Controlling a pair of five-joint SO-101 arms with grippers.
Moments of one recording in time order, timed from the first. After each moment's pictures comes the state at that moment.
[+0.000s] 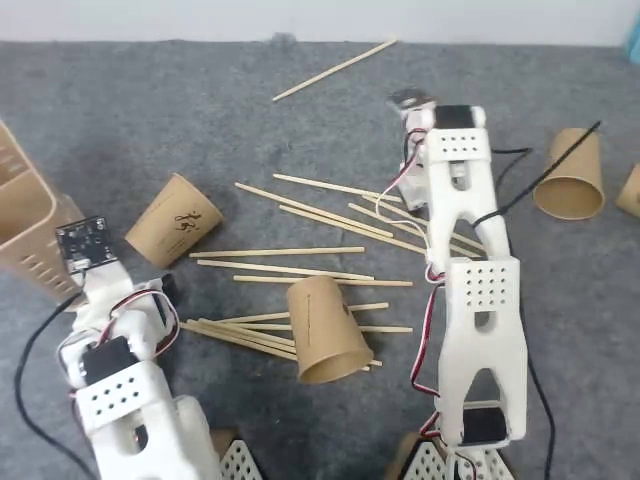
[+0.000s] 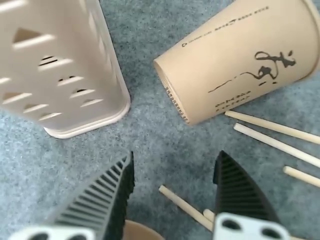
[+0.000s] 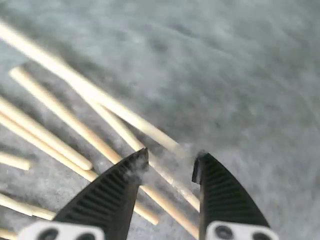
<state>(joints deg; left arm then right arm) -32.7 -63.1 80.0 50.4 -0.9 -9.6 59.3 -58.4 96.8 21.2</state>
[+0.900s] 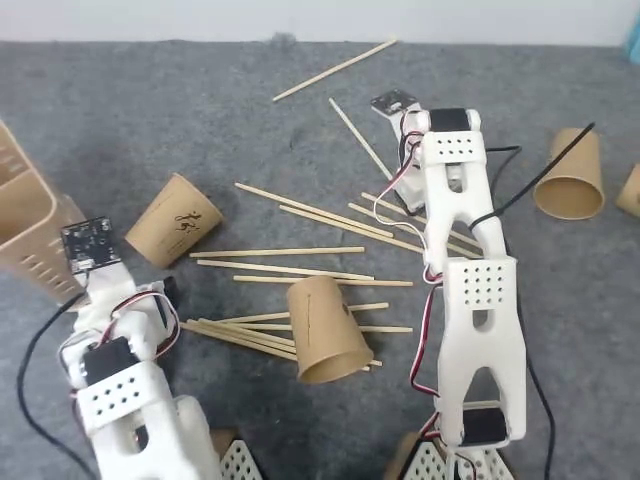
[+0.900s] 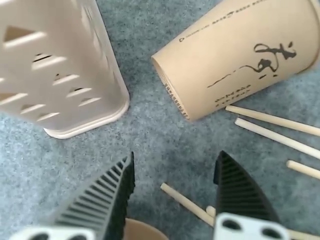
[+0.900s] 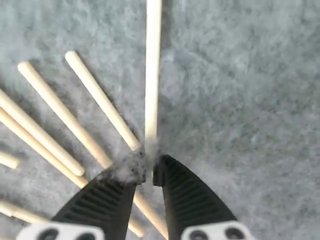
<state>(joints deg) -32.7 -63.1 80.6 50.4 -2.5 -9.0 61.2 -60.2 95.8 27.8</state>
